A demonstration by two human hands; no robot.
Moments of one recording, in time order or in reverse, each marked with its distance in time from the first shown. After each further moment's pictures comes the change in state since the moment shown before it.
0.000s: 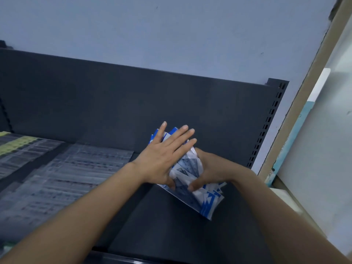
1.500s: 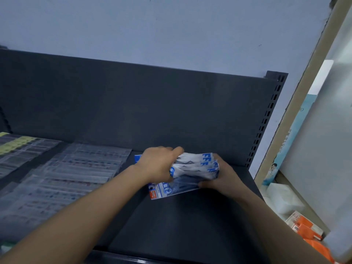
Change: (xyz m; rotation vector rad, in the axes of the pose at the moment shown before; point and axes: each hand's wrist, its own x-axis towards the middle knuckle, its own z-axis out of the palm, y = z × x) left_hand 0.011 0.019 0.005 -0.316 -0.249 -0.271; right_hand -0.011 0.070 0.050 0.545 0.419 -0.042
